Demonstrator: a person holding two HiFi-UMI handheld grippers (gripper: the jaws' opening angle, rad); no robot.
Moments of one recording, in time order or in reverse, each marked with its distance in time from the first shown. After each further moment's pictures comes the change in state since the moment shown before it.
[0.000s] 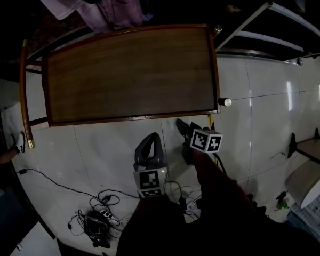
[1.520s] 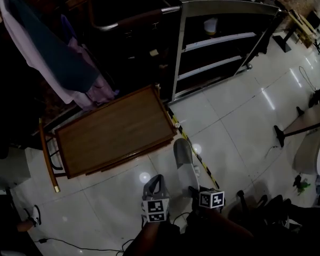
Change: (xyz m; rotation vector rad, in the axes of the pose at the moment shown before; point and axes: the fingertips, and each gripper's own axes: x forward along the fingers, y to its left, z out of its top) left arm -0.096 -0.095 0.020 0.232 0.051 -0.331; right arm -0.231 0.030 -0.135 0.089 -0.068 -0.239
